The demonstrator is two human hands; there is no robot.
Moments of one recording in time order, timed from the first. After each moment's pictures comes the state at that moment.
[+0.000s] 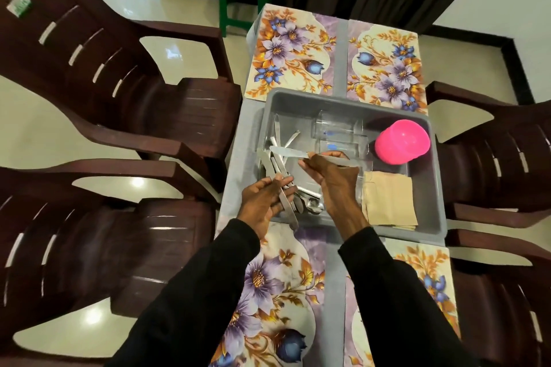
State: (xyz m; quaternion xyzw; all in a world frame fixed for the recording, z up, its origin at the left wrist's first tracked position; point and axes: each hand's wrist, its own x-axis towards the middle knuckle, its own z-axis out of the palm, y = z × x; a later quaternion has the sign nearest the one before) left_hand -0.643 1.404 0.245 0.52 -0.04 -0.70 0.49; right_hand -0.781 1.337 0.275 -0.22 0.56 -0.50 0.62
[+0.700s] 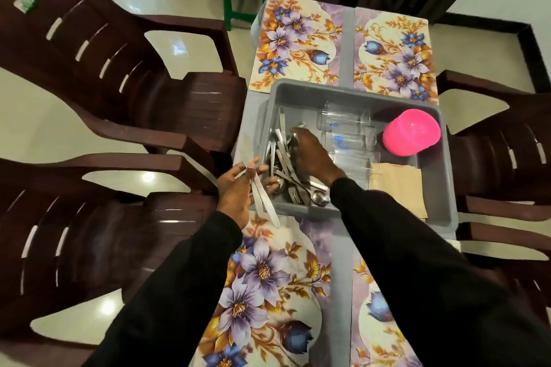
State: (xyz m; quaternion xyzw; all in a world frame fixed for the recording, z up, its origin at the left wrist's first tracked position) left_hand -0.612 1.407 0.257 0.59 0.00 -0.60 0.54; right_hand -0.771 1.272 0.183 -0.76 0.54 -0.10 0.35
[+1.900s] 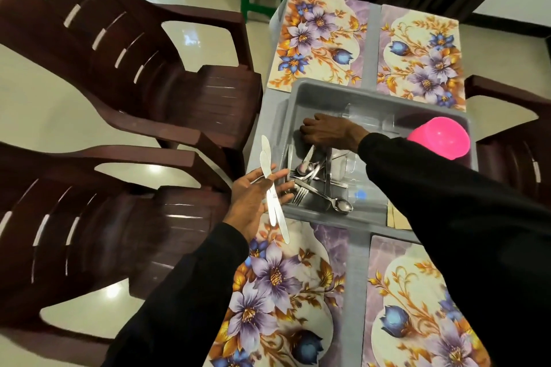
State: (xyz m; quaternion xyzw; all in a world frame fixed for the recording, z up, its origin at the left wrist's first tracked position) left_hand -0.593 1.416 0.243 0.54 -0.03 -0.66 0.52; right_hand -0.756 1.176 0.199 -0.95 0.04 0.25 -0.19
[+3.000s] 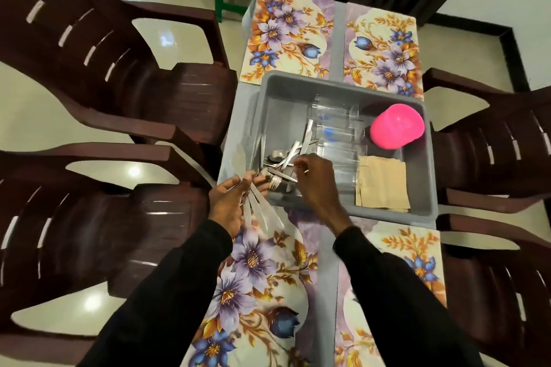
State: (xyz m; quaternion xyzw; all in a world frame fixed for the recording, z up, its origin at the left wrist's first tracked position) left_hand -0.621 1.446 0.228 0.50 0.03 -0.66 0.56; right_hand -0.795 1.366 0.226 -0.72 0.60 -0.19 0.28
